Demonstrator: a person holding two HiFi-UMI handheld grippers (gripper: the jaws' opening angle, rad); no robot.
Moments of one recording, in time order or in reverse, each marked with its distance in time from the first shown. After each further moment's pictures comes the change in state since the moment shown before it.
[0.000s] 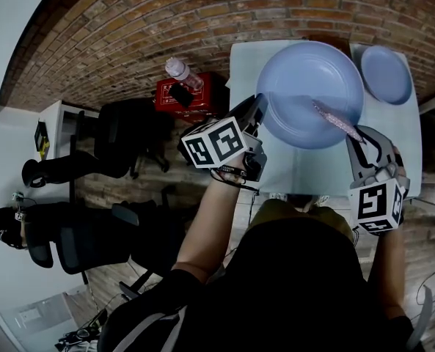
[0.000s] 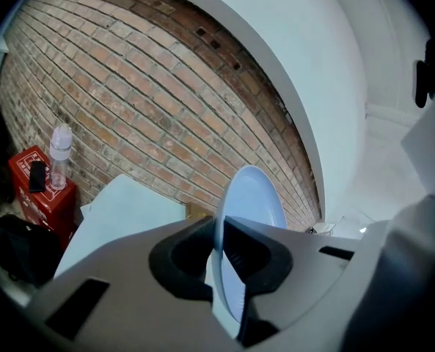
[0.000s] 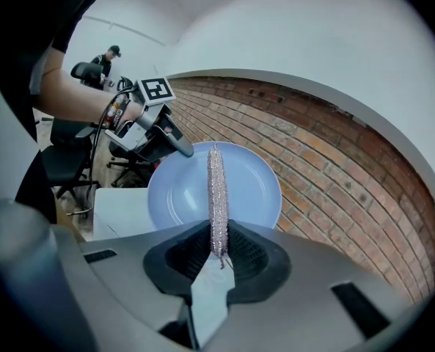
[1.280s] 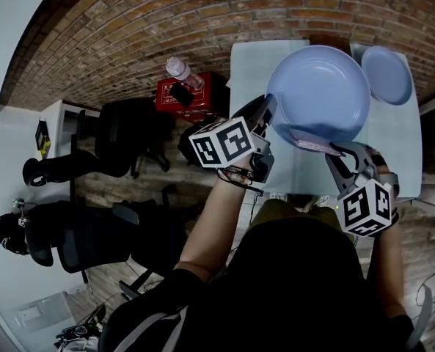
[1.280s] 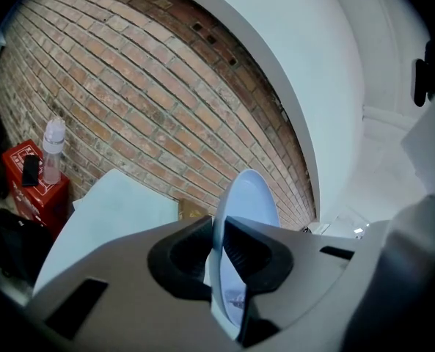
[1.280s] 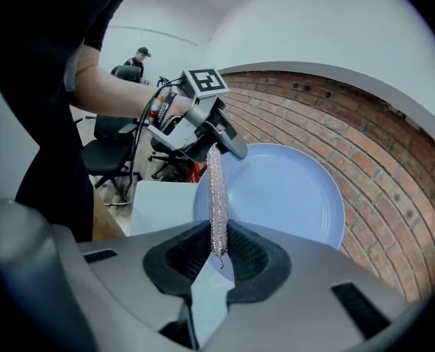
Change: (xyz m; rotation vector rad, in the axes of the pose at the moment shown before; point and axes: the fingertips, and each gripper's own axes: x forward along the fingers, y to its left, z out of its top) left arm 0.011 -0.017 -0.010 -0.008 0.014 -0.033; right arm 0.009 0.067 0.000 -0.127 0.022 0.285
